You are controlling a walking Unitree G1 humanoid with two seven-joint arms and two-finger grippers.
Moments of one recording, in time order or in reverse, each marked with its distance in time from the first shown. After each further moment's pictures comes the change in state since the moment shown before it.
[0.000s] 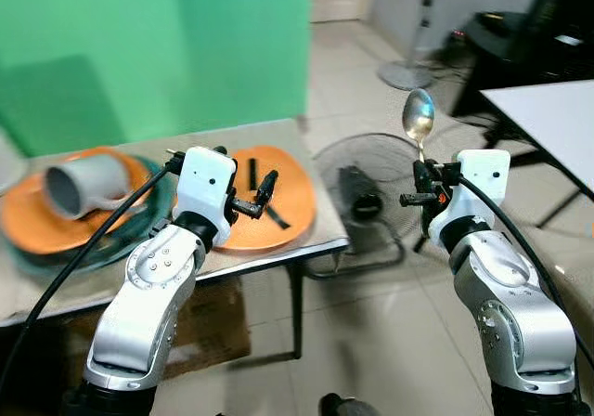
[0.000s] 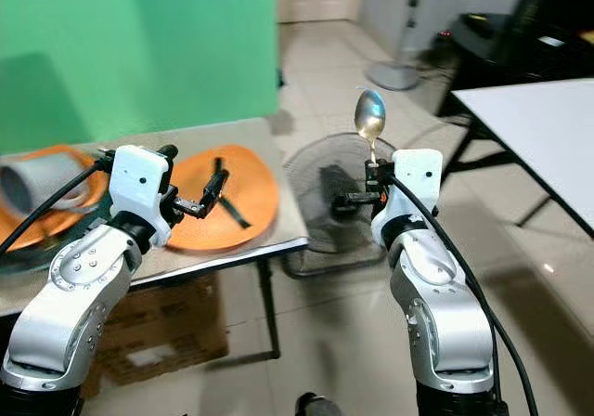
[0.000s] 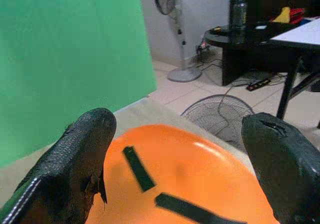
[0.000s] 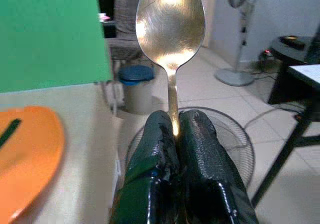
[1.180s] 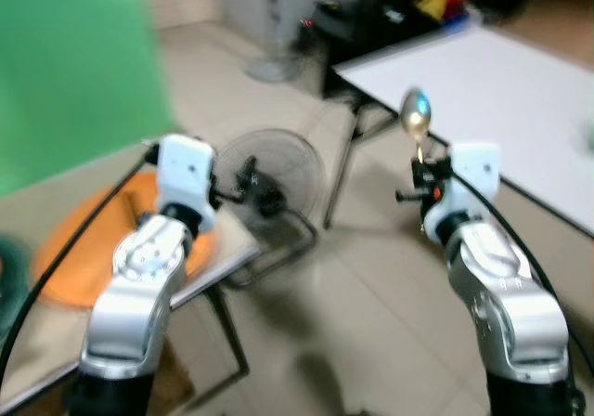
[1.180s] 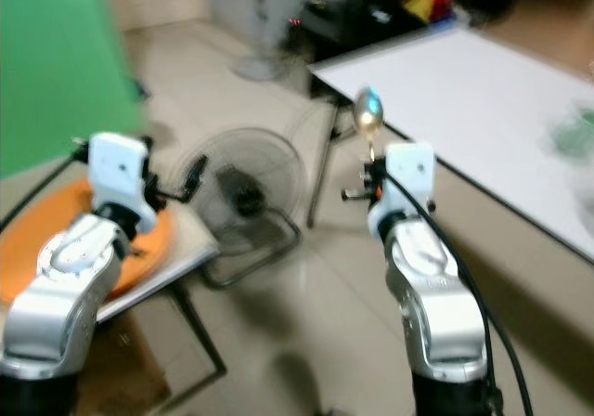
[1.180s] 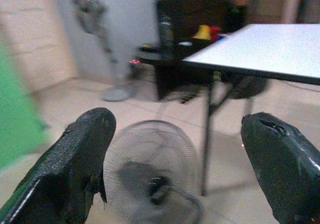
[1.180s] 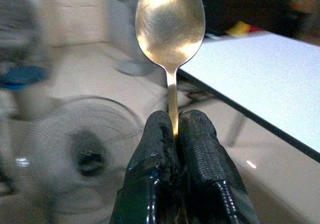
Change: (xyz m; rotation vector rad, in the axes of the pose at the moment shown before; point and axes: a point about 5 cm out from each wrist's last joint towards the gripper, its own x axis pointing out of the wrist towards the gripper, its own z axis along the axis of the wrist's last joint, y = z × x) left arm 0.006 0.014 0.001 -0.042 -0.004 0.098; right arm 0.005 -0.006 -0.003 -0.065 0.038 -0.062
